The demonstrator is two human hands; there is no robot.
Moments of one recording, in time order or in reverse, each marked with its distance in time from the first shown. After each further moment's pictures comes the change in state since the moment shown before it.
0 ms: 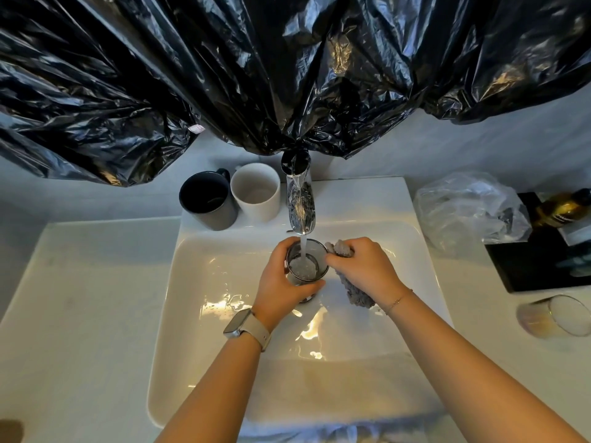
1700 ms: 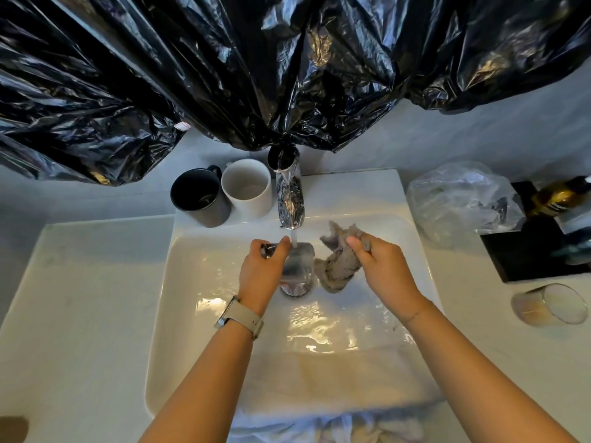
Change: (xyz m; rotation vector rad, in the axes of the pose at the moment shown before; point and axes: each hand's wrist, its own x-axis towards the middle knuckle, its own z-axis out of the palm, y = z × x) left_hand 0.009 0.034 -0.009 -0.006 0.175 -0.465; right_hand -0.022 0.026 -0.024 0.091 0.088 -0.126
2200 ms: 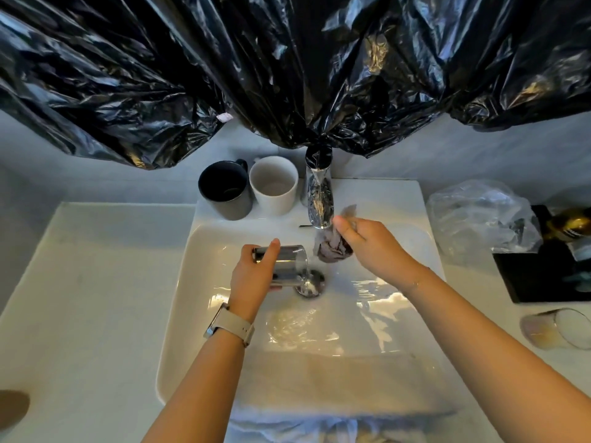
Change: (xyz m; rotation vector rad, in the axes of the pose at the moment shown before) left_hand 0.000 -0.021 -0.041 -0.147 0.054 -0.066; right_hand 0.035 -0.059 0.014 -0.190 -0.258 -0.090
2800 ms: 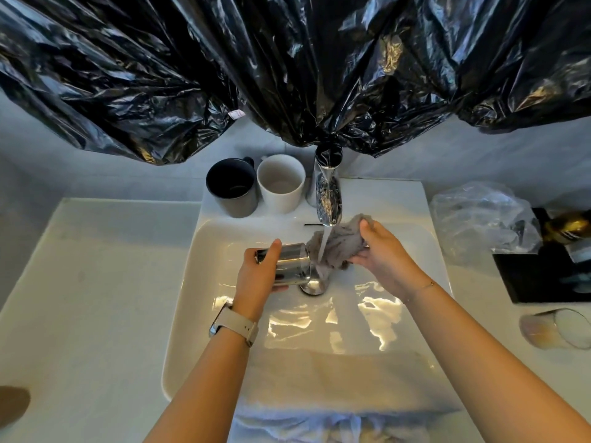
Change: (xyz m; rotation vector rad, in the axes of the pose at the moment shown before) left_hand -0.002 -0.004 -0.005 -0.144 -0.052 -0.106; right_hand -0.004 0.009 0.017 0.933 0.055 0.397
